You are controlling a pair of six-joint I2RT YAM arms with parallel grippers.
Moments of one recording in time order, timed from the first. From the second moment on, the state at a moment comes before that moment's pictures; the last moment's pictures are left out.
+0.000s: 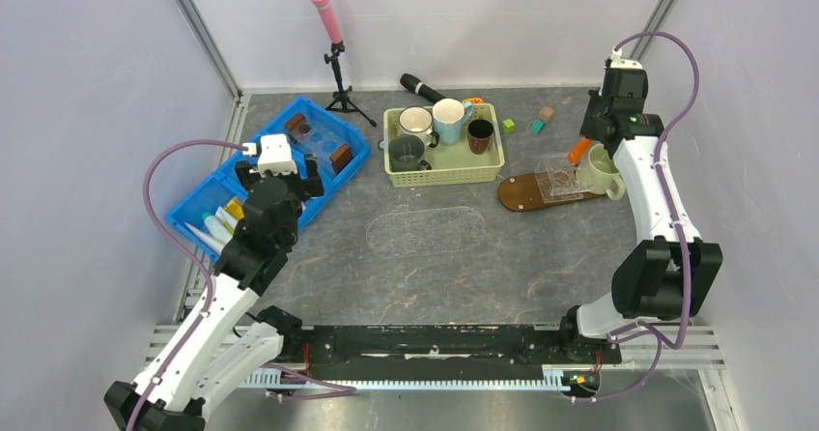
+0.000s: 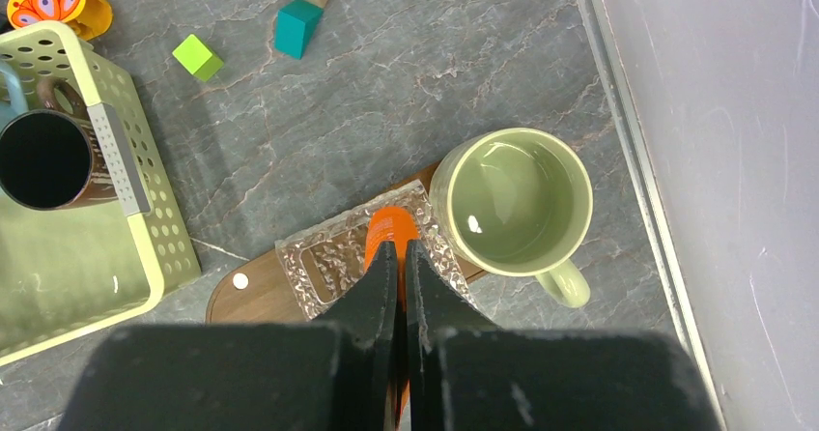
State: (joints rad) left arm -0.44 0.73 0.74 -0.16 -0.63 -0.04; right arm -0.07 1.51 1.44 -0.61 0.20 0.13
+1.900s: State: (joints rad) left arm -0.44 0.73 0.74 -0.16 -0.63 -0.04; right arm -0.08 1.60 1.37 -0.58 0.18 0.10
